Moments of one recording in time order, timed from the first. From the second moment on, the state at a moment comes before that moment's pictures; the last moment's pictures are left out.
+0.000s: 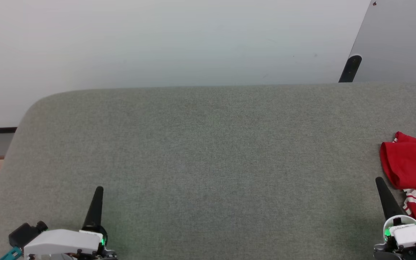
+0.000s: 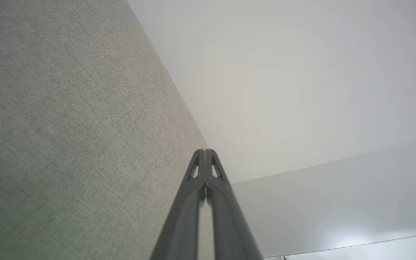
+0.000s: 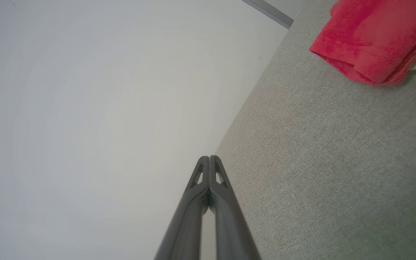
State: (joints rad) left arm -0.07 0.11 0.08 0.23 -1.26 -0.11 0.01; right arm -0.06 -0.11 -0.11 0.18 1.26 0.13 0.07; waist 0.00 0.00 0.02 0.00
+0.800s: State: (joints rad) left arm -0.09 0.08 0.10 0.24 -1.43 -0.12 0.06; right arm -0.08 -0.08 -0.11 0.21 1.43 0.13 0.09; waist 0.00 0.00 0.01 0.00
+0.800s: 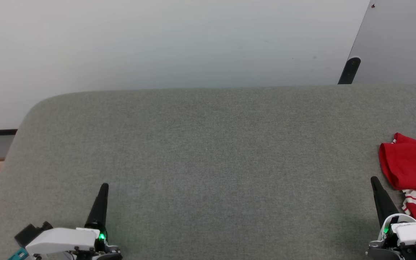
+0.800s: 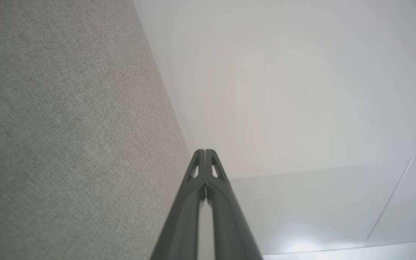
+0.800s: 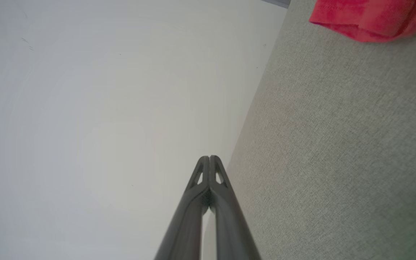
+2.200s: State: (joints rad) left arm -0.10 0.05 0.11 0.25 -1.61 -0.13 0.12; right arm -0.11 -0.05 -0.11 0.25 1.61 0.13 0.11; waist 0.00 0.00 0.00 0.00
